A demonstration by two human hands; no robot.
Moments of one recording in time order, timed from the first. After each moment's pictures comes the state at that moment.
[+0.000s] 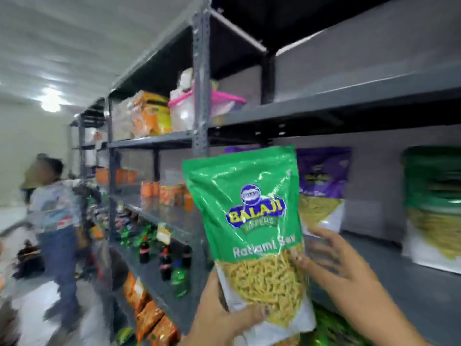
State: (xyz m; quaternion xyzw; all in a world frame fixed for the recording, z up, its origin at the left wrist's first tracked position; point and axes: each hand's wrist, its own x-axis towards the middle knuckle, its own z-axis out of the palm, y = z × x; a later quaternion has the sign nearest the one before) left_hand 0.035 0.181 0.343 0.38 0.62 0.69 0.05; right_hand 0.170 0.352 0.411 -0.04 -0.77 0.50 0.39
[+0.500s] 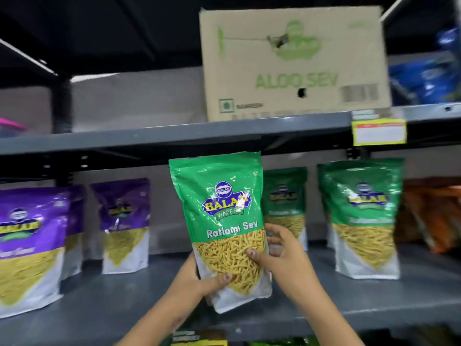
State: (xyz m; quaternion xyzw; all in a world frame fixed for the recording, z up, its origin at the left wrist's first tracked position) left_hand 0.187 0.432 0.406 0.61 0.41 0.58 0.35; right_hand 0.397 0.470 0.433 -0.31 -0.66 0.36 0.58
